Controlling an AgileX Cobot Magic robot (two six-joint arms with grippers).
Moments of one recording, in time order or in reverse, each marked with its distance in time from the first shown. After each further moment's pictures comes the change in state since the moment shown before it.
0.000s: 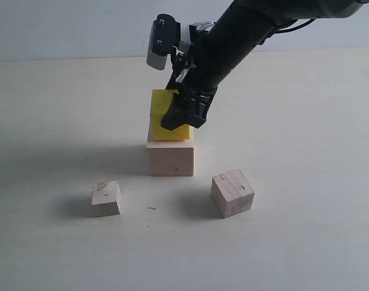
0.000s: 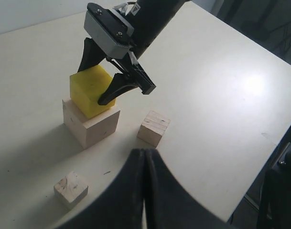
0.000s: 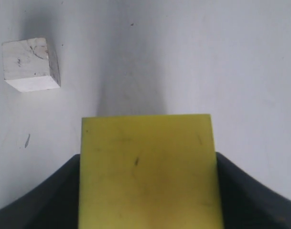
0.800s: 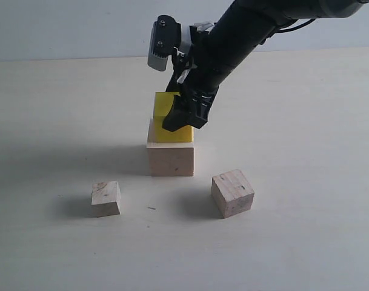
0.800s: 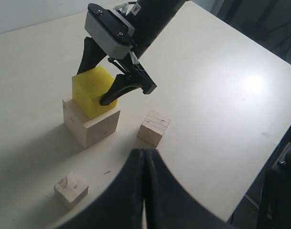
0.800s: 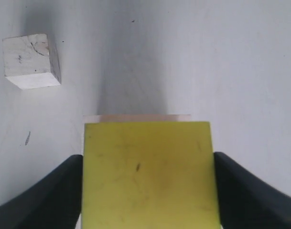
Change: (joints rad) left arm 0.000 0.000 0.000 0.002 0.002 0.000; right arm 0.000 0.000 0.000 -0.008 0.004 0.000
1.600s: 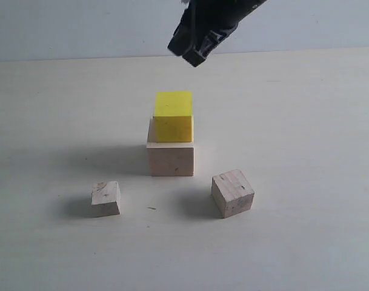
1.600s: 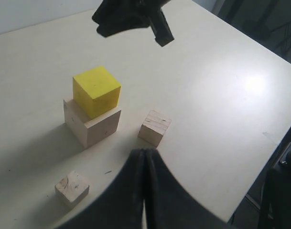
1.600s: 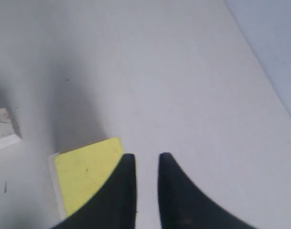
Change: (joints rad) left arm 0.000 0.000 0.000 0.002 0.000 0.000; right arm 0.000 -0.249 0.000 -0.134 -0.092 0.377
